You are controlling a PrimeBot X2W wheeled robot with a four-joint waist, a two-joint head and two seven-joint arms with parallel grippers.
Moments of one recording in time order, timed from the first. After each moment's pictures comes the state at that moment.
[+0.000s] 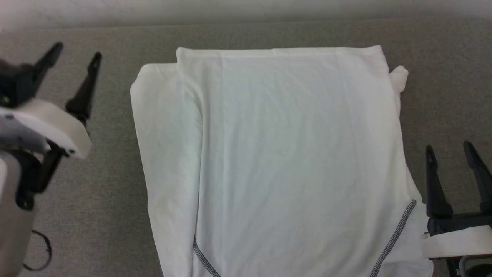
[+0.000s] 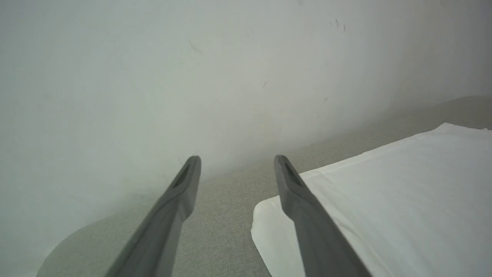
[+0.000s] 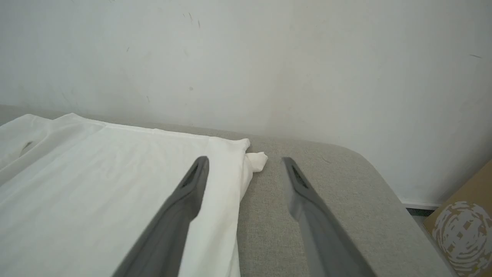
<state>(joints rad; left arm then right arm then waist) -0.45 0.61 -0.18 -0.08 -0.45 -0.02 0.18 0.11 -0.05 -0.14 -0.33 0.01 0.13 -0.07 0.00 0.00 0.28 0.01</state>
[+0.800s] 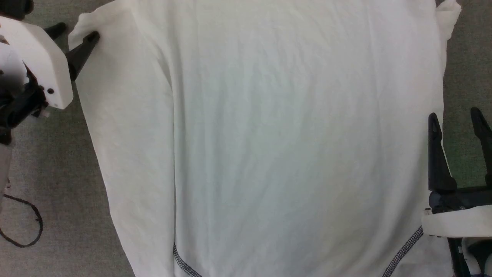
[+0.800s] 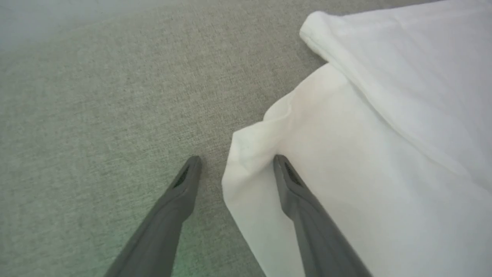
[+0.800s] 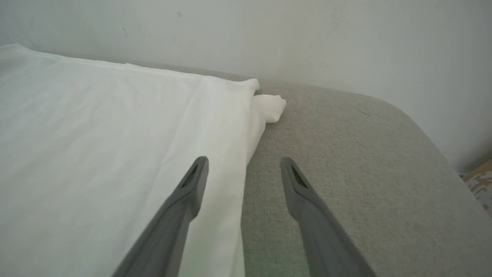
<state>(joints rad) -0.84 0.67 -0.33 0.24 -0.70 -0.12 0.62 -0.01 -0.05 -0.12 -0.37 -0.01 0.13 -0.05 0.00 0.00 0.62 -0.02</state>
